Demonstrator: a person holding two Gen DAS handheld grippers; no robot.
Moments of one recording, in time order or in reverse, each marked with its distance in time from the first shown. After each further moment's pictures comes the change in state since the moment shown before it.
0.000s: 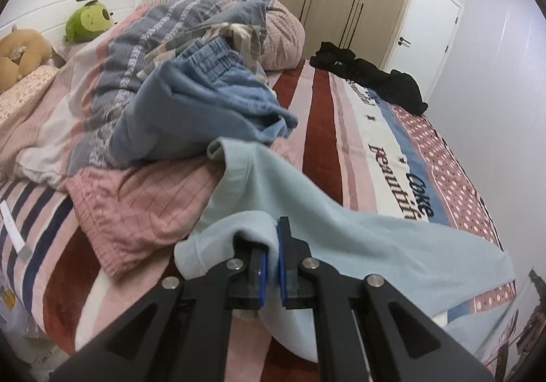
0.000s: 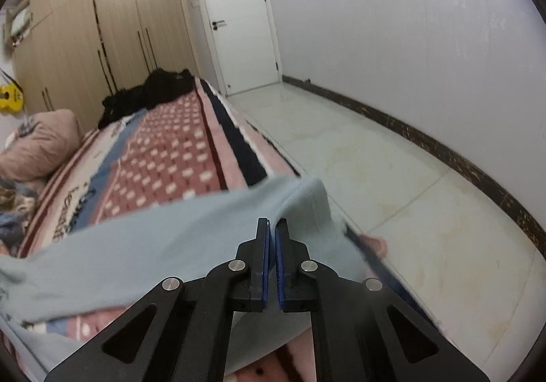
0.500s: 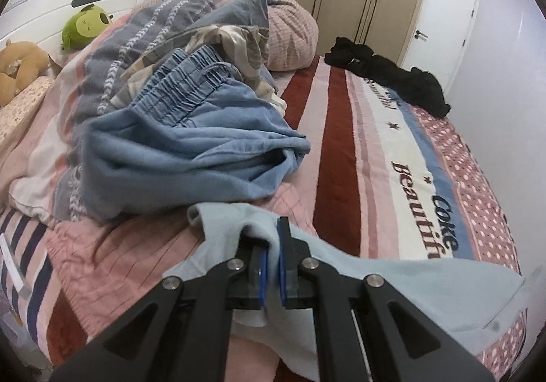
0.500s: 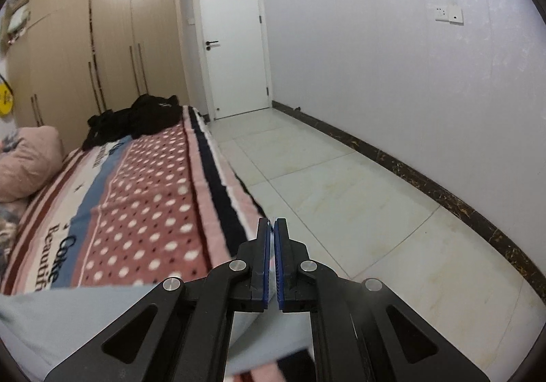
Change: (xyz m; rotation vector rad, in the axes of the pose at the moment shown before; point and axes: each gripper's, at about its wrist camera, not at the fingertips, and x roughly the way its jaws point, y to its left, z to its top) left arm 0.068 -0.012 0.060 0.005 0.037 0.085; right arm 0.035 0.012 0.089 -0.031 -0.080 -0.078
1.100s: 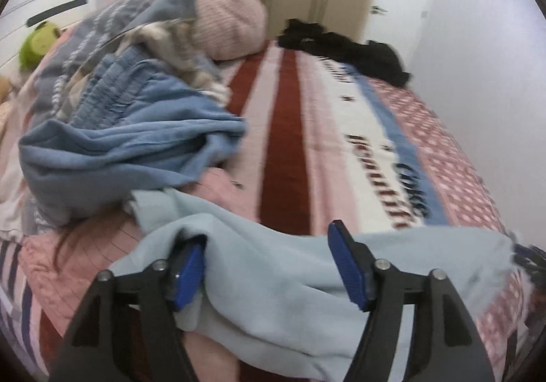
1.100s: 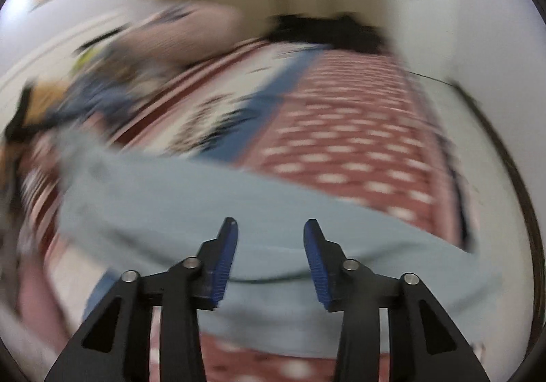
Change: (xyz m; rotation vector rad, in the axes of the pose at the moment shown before) left arm -0.011 -0.049 -0.020 0.153 0.048 -0.155; right arm -0.007 0.171 -0.080 -0.549 0.300 0.692
